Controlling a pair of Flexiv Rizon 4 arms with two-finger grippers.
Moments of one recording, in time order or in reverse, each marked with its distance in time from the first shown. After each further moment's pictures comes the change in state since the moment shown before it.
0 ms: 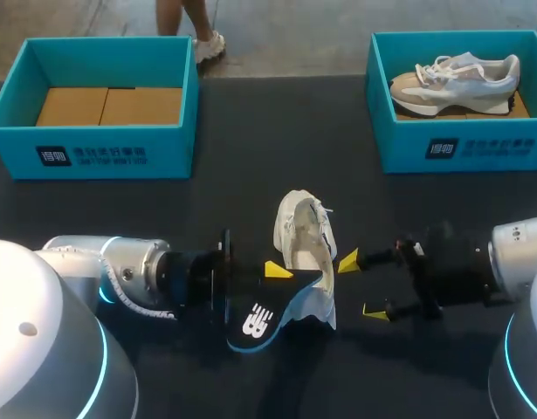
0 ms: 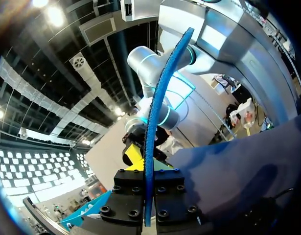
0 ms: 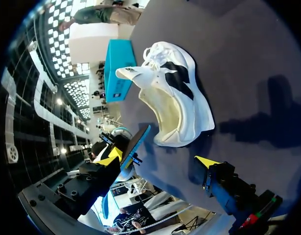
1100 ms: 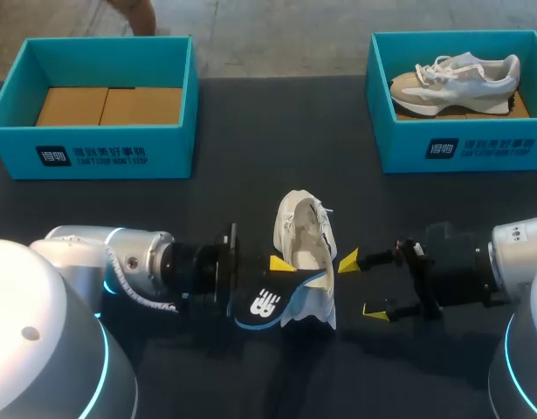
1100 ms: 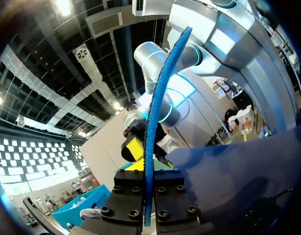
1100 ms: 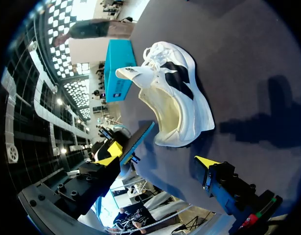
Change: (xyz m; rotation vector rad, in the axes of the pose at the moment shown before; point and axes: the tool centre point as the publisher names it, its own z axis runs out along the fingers) left arm -0.006 0.011 0.003 -0.031 0.024 -0.089; right arm 0.000 0.000 0.000 0.000 0.000 0.000
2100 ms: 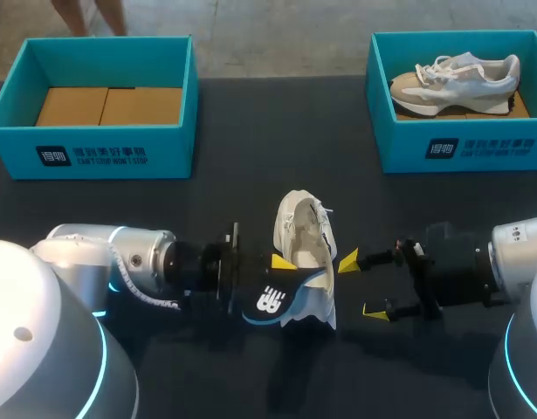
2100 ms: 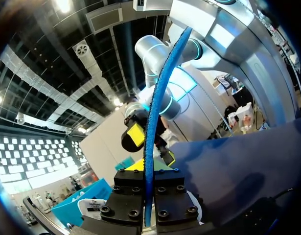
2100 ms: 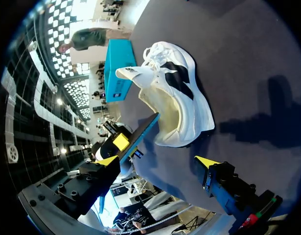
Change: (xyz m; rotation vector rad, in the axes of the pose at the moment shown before) left arm -0.002 0.020 -0.004 -0.036 0.003 -0.007; right arm 0.000 0.000 0.000 0.000 0.000 0.000
